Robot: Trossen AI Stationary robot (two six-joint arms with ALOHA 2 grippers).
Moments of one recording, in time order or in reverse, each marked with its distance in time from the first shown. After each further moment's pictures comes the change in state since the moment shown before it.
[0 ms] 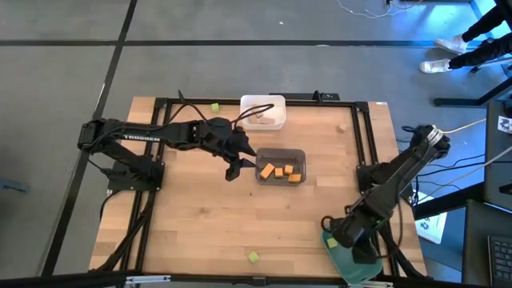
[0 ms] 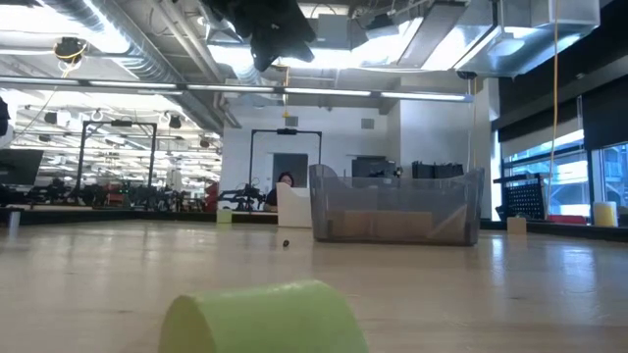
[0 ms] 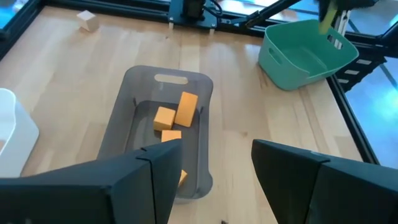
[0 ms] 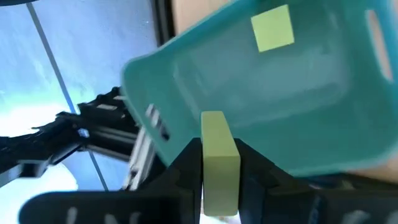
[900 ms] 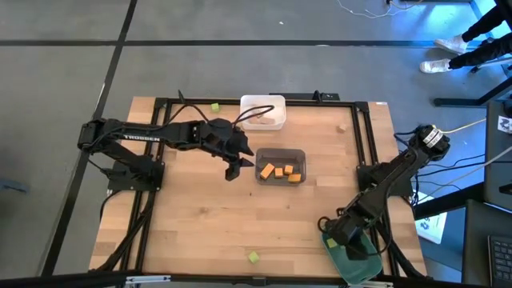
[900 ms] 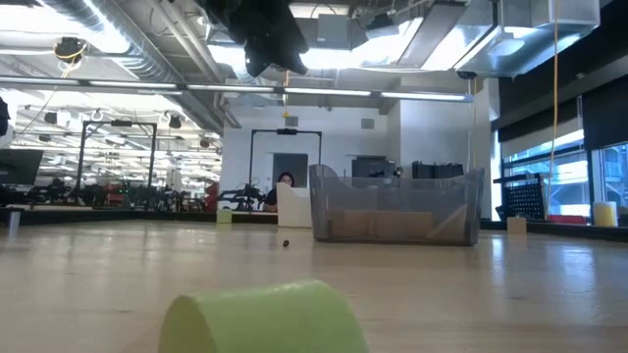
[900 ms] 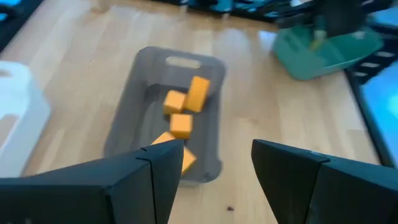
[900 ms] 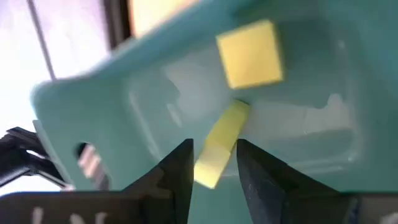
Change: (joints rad) left arm 0.000 0.000 0.000 -0.057 -0.041 -0.021; right arm -0.001 0.000 -0.334 0.407 0.034 -0.058
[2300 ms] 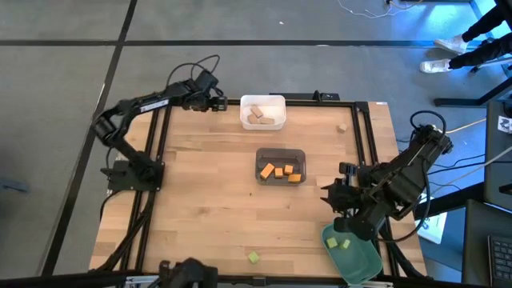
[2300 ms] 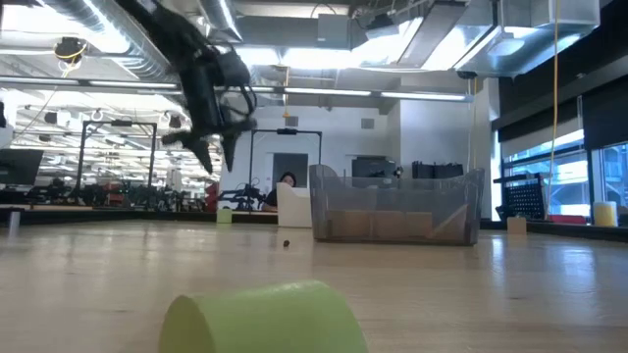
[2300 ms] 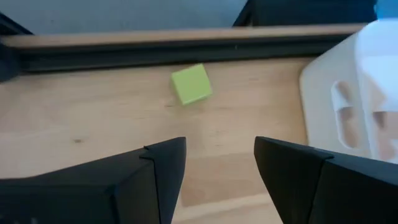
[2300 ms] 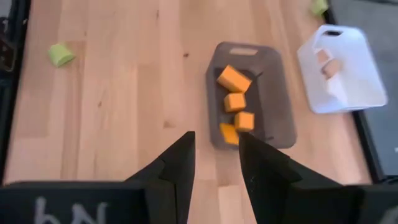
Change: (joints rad) left arm 0.716 0.174 0.000 -0.287 -0.256 -0.546; right arm -0.017 -0.005 0.767 -0.757 1.035 -0.129
